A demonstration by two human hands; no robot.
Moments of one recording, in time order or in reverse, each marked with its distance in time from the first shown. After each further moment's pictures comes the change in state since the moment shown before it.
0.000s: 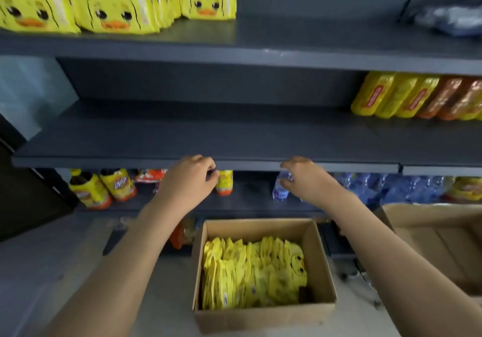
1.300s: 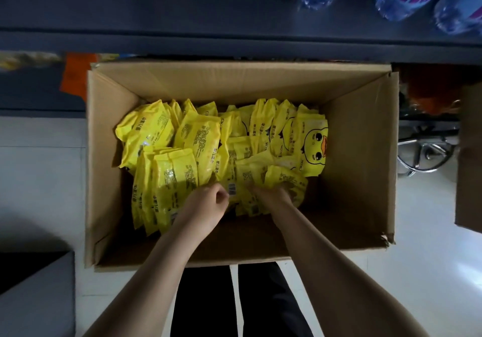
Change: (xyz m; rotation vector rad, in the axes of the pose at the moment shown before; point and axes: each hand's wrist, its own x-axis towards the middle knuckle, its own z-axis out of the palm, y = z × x) left_hand -0.121 -0.010 0.492 -0.363 -0.988 -0.459; right_hand 0.007 0.128 0.535 0.881 -0.753 1.119
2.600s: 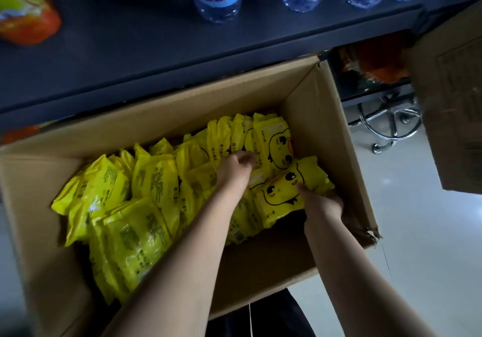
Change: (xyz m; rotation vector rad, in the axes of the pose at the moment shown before) left_hand 0.119 0.111 0.028 -0.630 0.030 -0.113; right_hand -0.009 0.027 -0.098 0.919 0.511 0.167
